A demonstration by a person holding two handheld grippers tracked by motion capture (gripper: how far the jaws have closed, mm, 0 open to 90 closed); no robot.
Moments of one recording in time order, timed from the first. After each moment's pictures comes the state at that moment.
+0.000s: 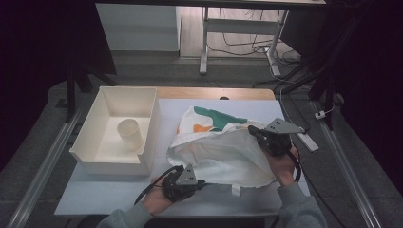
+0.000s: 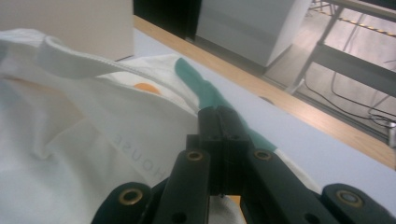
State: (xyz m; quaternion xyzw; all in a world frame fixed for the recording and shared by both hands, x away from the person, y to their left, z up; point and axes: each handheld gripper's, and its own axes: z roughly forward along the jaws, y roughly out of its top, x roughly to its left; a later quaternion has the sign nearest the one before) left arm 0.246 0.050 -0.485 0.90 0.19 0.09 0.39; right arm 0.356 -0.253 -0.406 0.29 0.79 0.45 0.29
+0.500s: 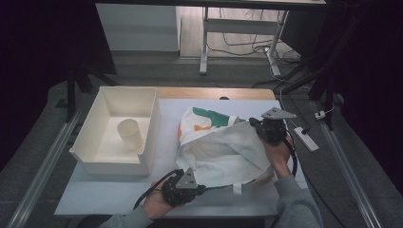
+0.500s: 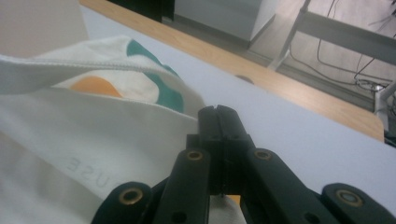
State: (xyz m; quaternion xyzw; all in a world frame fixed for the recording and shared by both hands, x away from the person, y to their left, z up) left arm 0.237 0.047 -0.486 0.90 0.18 0.08 0.39; right arm 0.404 -0.254 -0.423 0.35 0.79 0.41 0.28
